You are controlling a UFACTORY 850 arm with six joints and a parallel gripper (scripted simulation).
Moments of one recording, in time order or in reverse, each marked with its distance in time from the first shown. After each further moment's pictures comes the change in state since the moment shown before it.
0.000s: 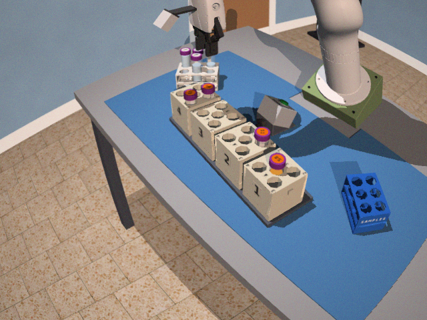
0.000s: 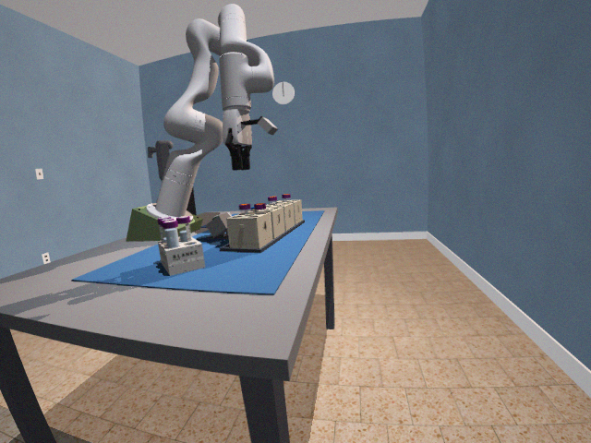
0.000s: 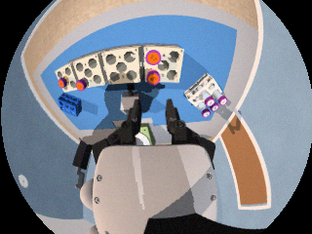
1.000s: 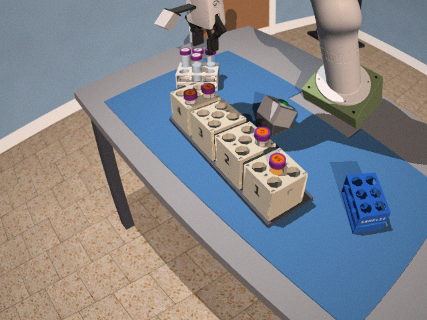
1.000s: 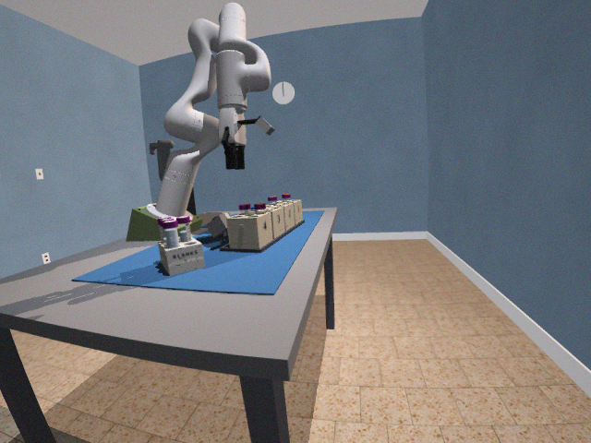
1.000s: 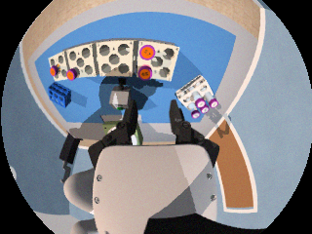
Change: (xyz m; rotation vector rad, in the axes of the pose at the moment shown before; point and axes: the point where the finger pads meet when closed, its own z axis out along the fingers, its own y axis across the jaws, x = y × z) arm -0.008 0.019 -0.001 -0.015 -0.017 -0.134
